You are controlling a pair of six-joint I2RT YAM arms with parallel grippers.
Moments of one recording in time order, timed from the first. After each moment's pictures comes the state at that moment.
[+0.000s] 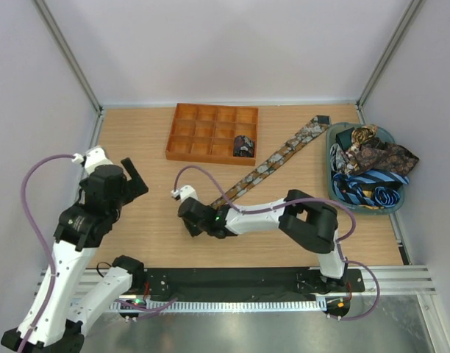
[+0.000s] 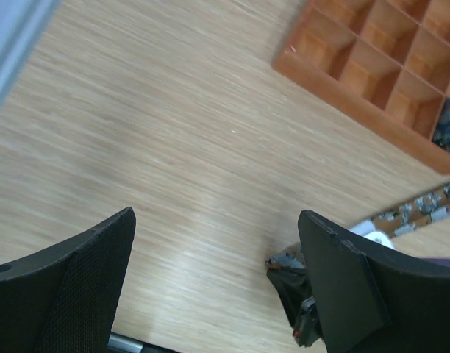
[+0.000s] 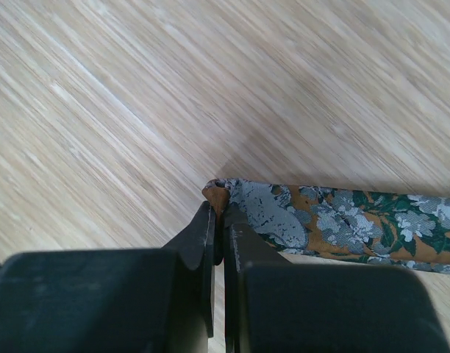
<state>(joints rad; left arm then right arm) -0.35 0.73 1.10 -1.00 -0.53 -0.61 1.23 2.01 1.27 -0.07 0.27 0.44</state>
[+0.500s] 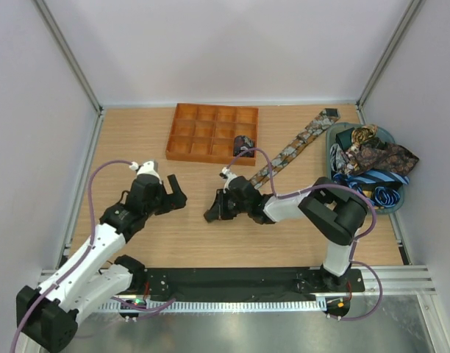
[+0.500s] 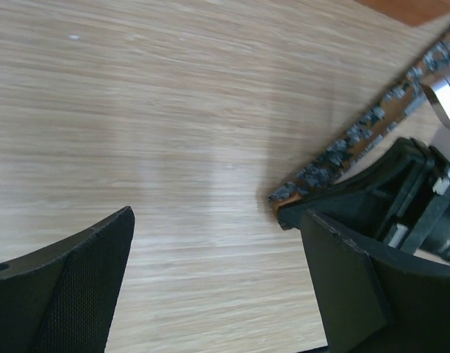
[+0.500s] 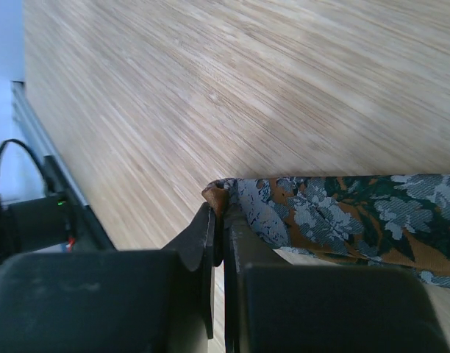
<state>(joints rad) -0.44 0.83 0.66 -0.55 -0.15 -0.63 0.90 1.82 0.81 0.40 -0.24 0.77</state>
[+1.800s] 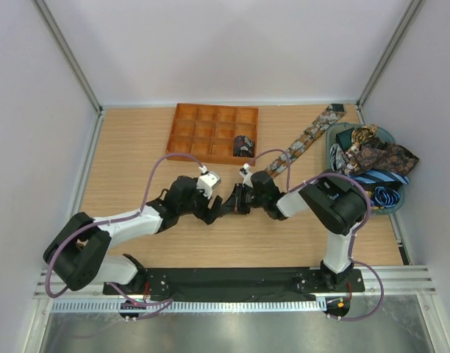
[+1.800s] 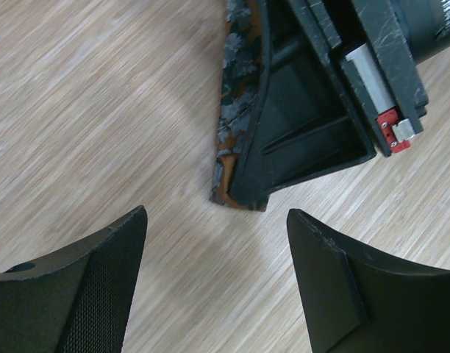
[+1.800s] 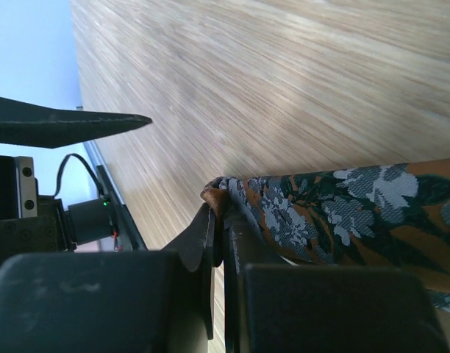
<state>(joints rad) -0.68 1.33 0.52 0.18 0.19 -0.03 0.67 1.87 0.67 0.63 -0.51 0.91</state>
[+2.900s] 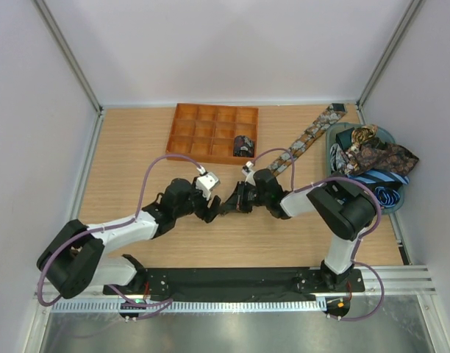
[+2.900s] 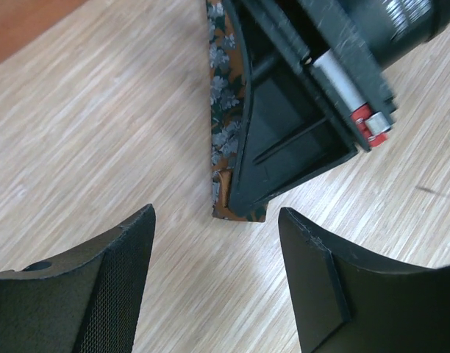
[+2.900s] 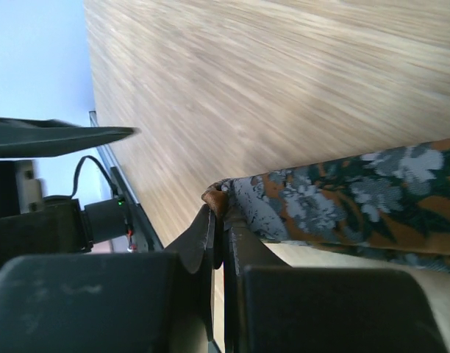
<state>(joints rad) -0.69 1.26 0.48 0.30 0.22 0.03 0.66 1.81 0.65 0.59 -0.52 0.94</state>
